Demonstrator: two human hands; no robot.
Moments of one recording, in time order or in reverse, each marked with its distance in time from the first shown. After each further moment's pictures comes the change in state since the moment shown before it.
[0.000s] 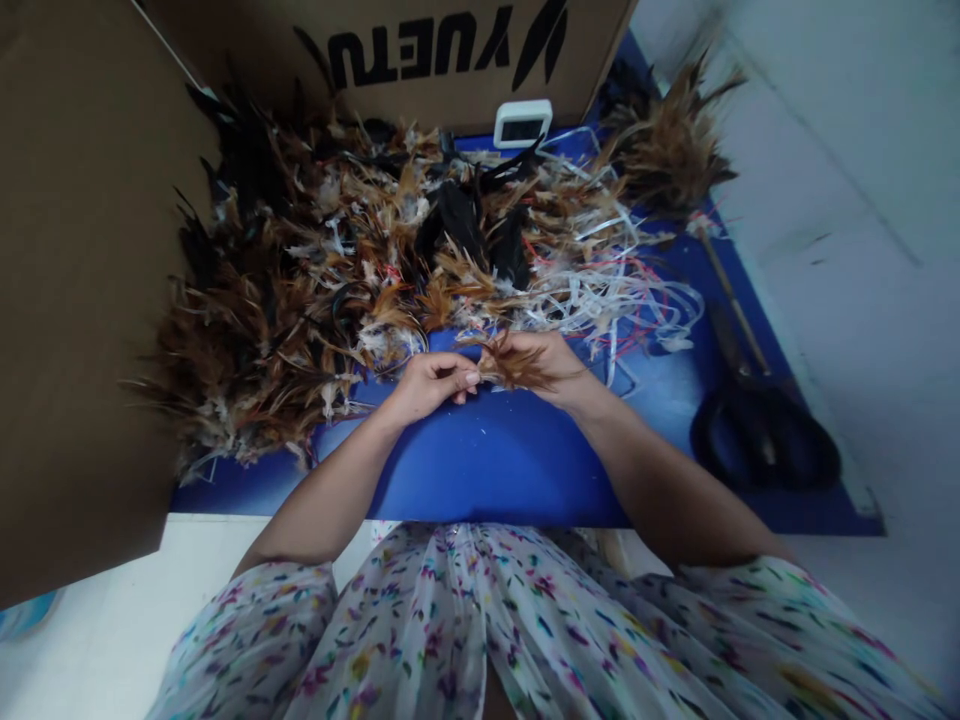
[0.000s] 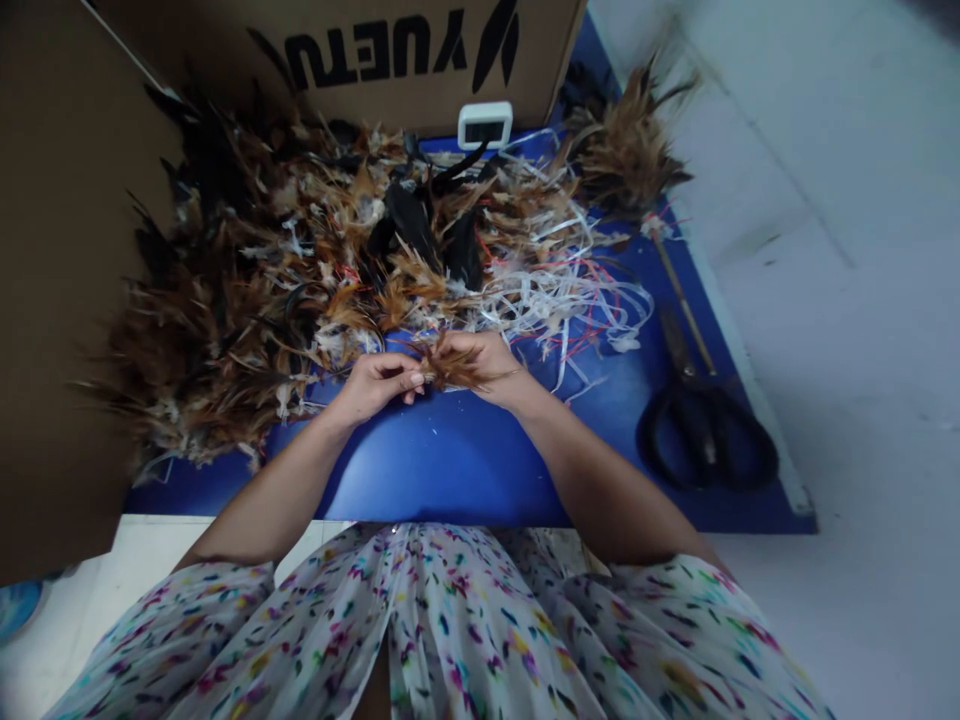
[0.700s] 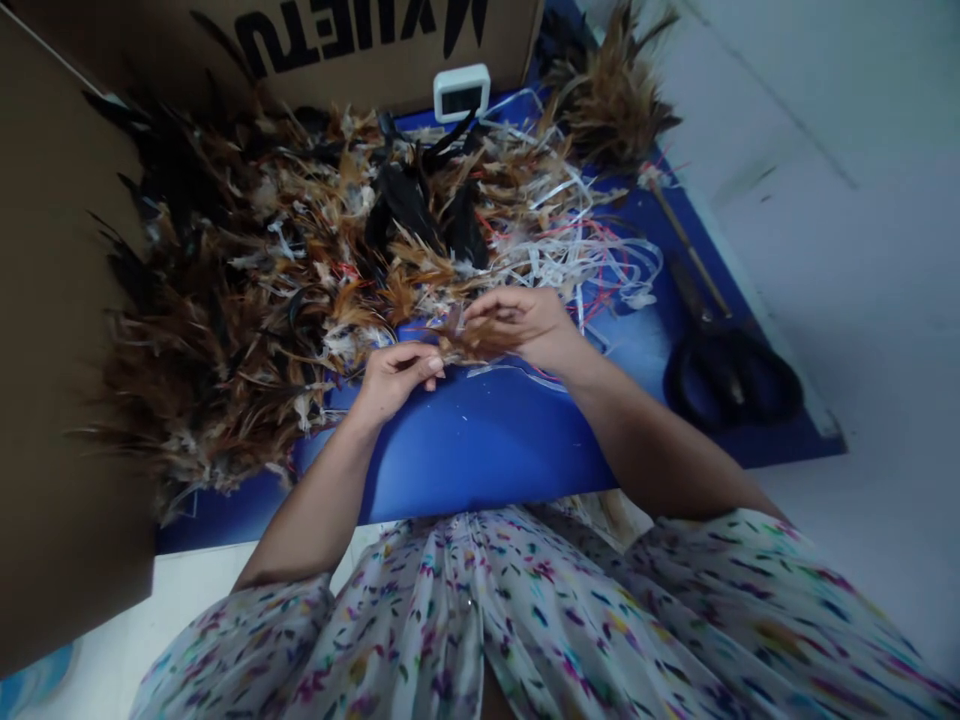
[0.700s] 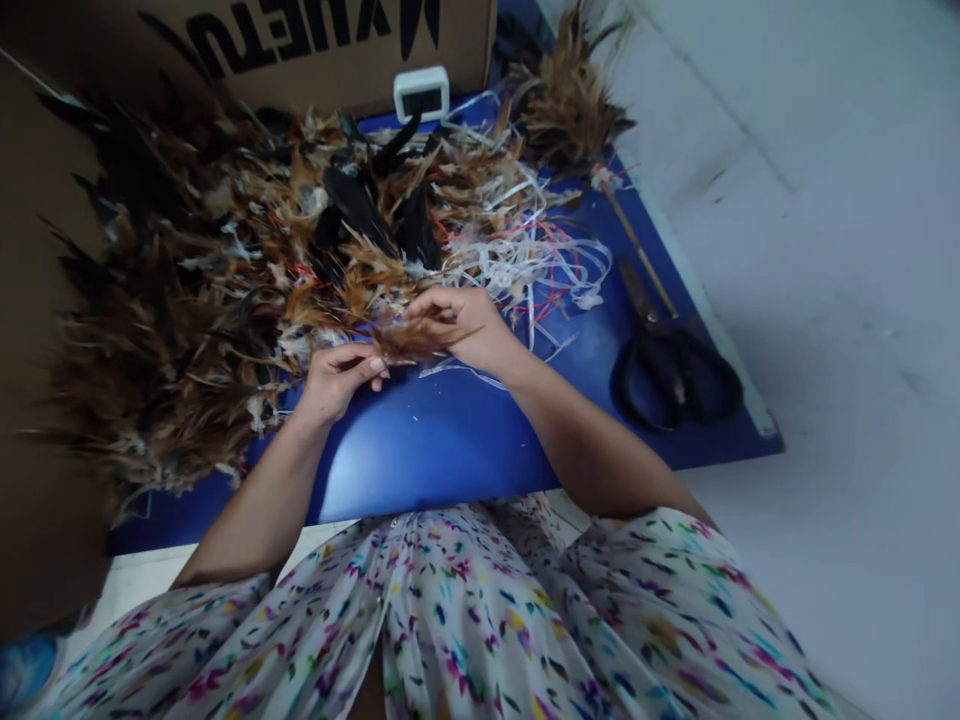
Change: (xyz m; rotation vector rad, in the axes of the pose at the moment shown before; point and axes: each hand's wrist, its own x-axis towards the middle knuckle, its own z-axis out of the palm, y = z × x) left_hand 0.002 -0.005 -0.008 -0.028 0.080 0.154; right_hand -0.006 -0.011 -0.017 -0.389 0.158 -0.264
